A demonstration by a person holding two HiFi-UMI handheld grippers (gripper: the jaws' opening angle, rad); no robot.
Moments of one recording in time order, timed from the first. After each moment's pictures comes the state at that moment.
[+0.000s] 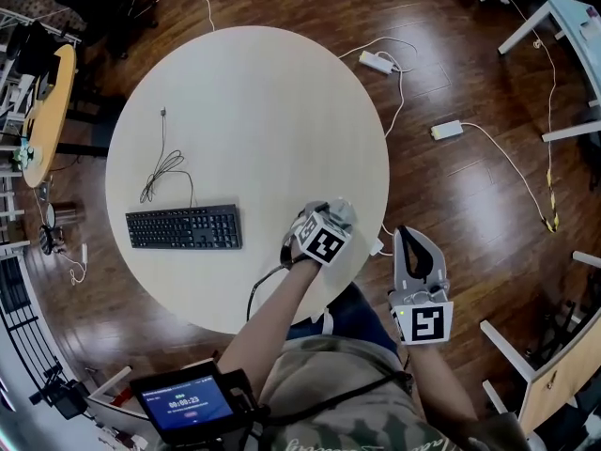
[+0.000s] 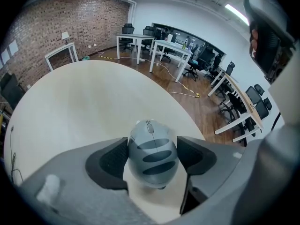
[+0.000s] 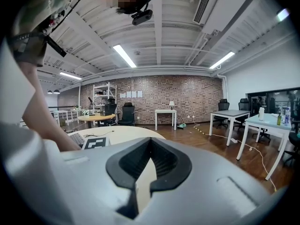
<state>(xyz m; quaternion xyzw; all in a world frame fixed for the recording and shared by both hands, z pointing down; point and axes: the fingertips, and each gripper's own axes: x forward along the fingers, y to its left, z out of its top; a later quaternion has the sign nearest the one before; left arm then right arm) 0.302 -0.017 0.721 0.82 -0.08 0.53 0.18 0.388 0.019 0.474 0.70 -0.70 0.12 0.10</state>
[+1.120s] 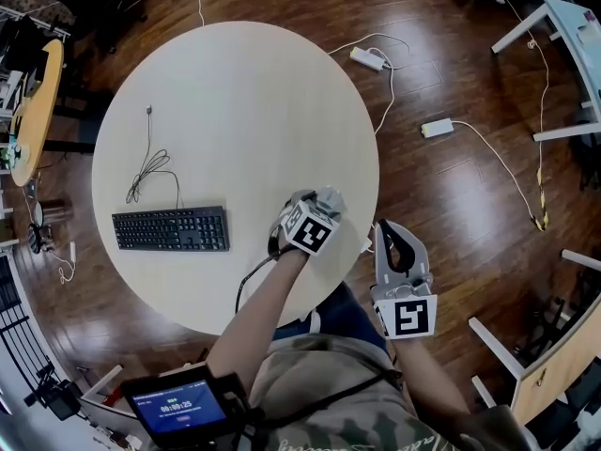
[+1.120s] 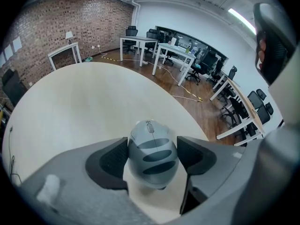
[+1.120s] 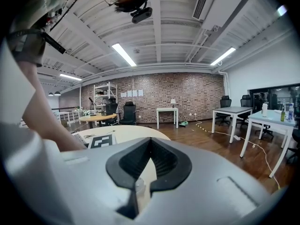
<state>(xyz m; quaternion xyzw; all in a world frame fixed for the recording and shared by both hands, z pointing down) 0.313 -0.048 0.718 0.83 -0.09 0.52 0.19 0.381 -0.006 0.481 0.69 -0.71 0.13 0.10</state>
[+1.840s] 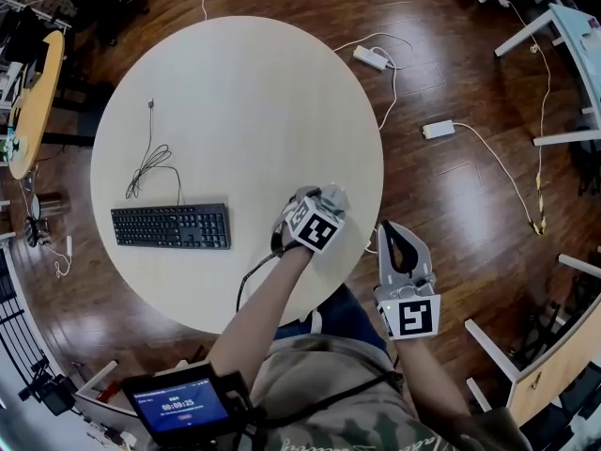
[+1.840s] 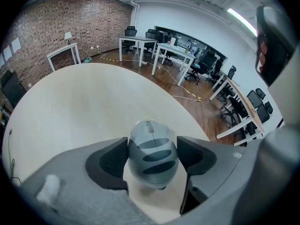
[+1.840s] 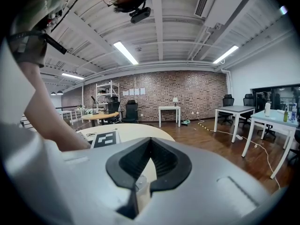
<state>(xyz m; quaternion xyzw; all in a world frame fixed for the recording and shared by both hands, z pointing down) 0.318 -0.053 0.720 0.83 -0.09 0.52 0.19 0.378 -0.008 0.488 0.68 -0.71 0.13 0.10</state>
